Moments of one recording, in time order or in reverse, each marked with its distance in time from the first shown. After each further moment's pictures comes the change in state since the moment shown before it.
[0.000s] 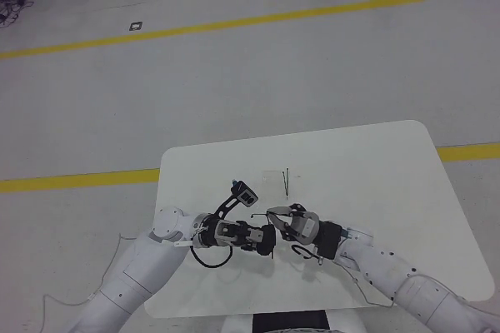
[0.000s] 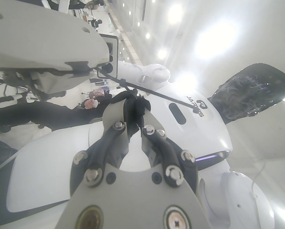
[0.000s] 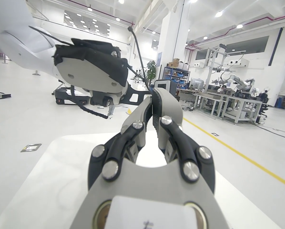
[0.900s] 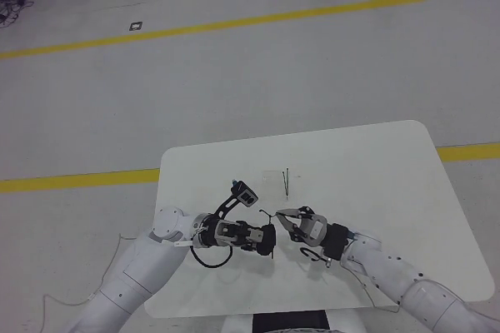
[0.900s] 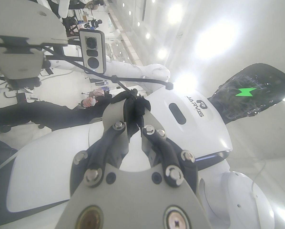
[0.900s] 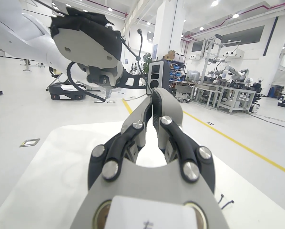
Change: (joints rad) left arm 0.000 0.000 0.000 0.000 0.000 0.000 0.000; right arm -0.043 0.024 0.037 0.027 -0.004 0.000 -0.003
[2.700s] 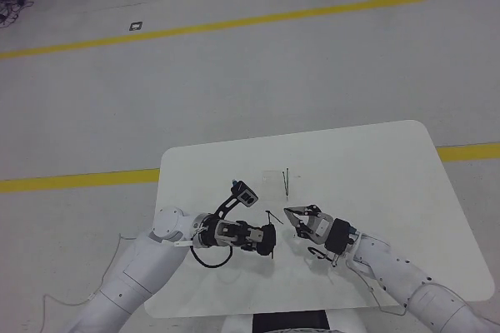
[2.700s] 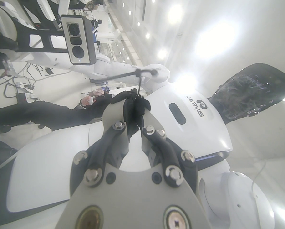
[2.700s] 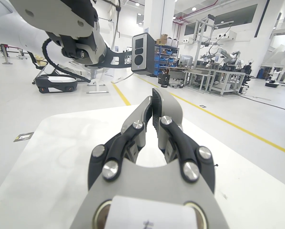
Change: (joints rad) left arm 0.000 0.000 0.000 0.000 0.000 0.000 0.000; right arm -0.040 0.018 0.052 0.007 0.026 0.000 0.101
